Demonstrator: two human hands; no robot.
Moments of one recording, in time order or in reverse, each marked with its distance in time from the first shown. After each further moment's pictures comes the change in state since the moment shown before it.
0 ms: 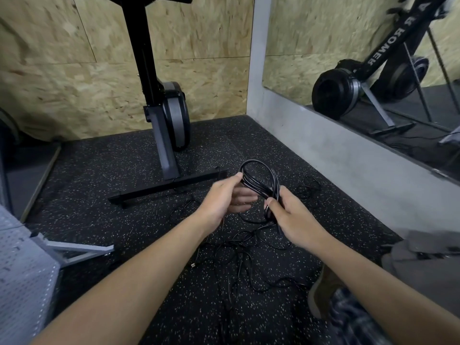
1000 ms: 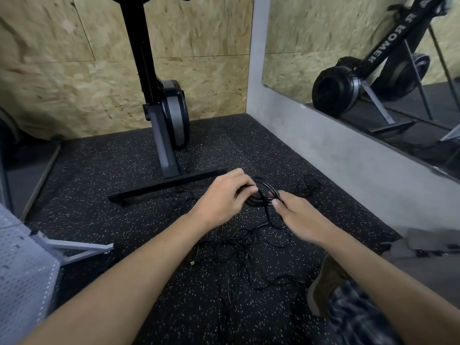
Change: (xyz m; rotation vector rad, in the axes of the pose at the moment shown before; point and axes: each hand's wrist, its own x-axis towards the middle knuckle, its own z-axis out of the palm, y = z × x) left_hand -0.004 0.004 -0.009 1.055 -0.002 0.748; right_hand 0.006 0.011 -0.023 -0.305 -0.109 0.032
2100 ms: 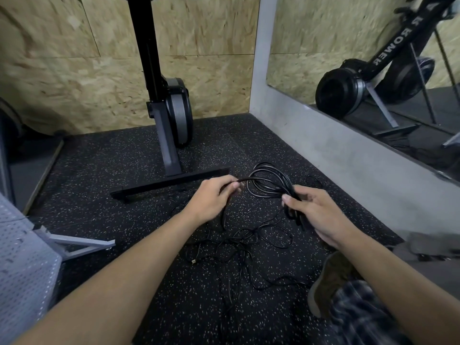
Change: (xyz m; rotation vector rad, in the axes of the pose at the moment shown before) left_hand -0.014 -0.031 -0.009 -0.162 -0.034 -0.310; right_hand -0.006 0.008 -0.010 0.640 0.068 -0.030
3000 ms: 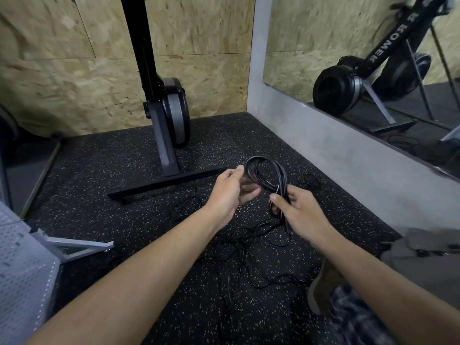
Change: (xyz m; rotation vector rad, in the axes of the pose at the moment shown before) left_hand 0.014 0.059 0.032 -1.086 0.126 -0.510; right_hand 0.007 0.011 0.025 -0.229 0.177 -0.018
